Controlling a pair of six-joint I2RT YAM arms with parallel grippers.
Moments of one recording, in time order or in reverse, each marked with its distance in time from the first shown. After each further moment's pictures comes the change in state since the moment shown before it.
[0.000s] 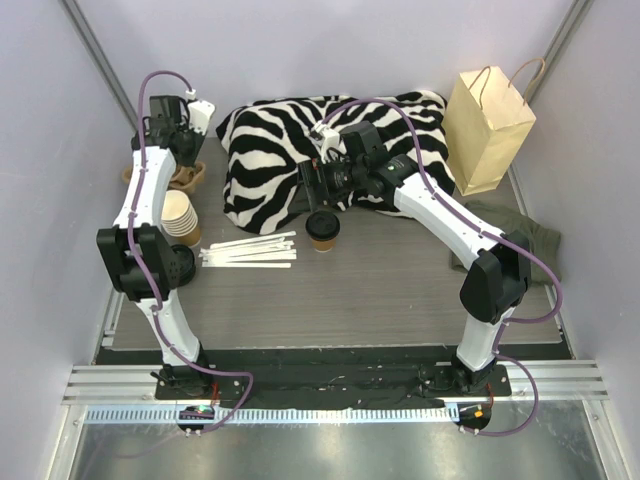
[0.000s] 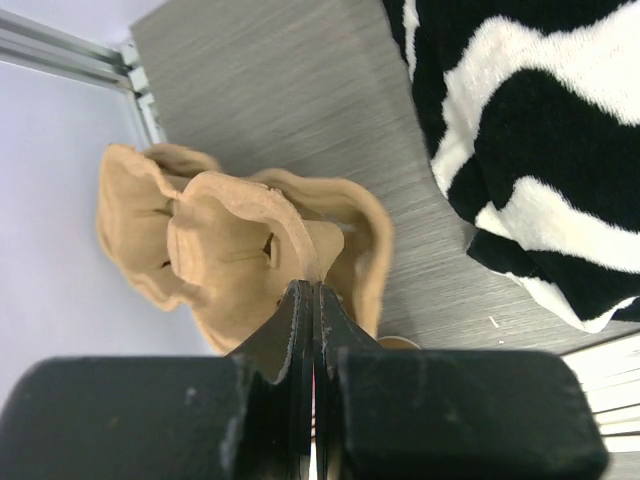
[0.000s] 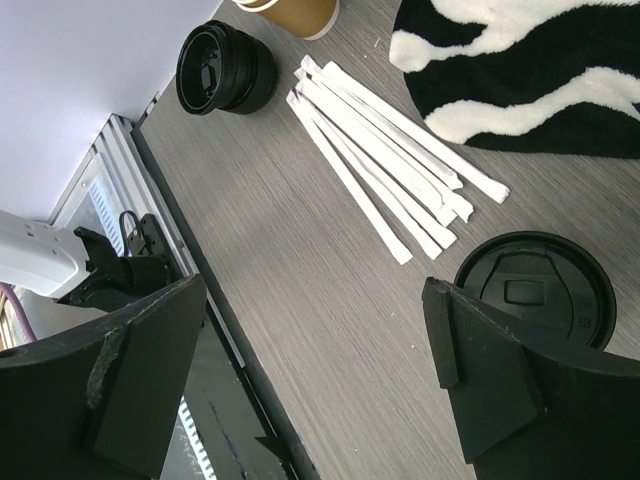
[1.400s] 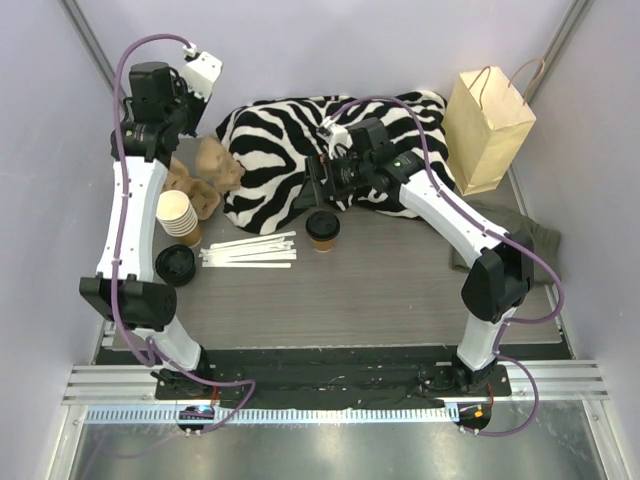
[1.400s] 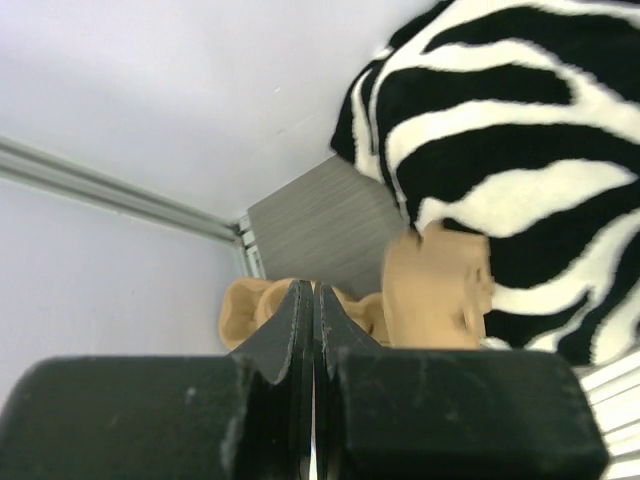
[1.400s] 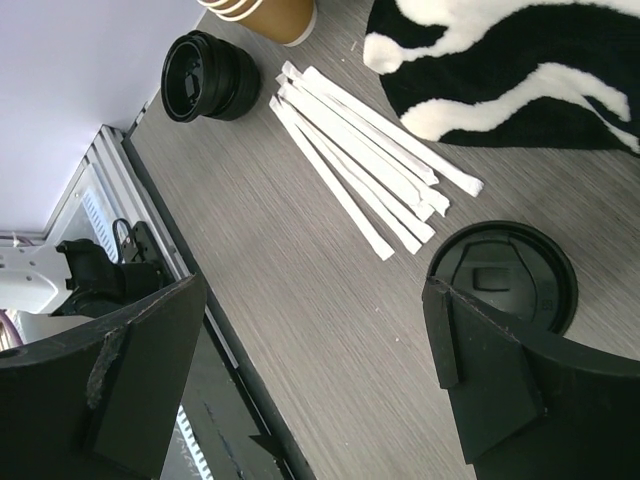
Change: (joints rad) left arm -0.129 -0.229 0.157 0.013 0.011 0.050; right arm -0.043 -0.002 0.003 -0.013 -0.002 -0.003
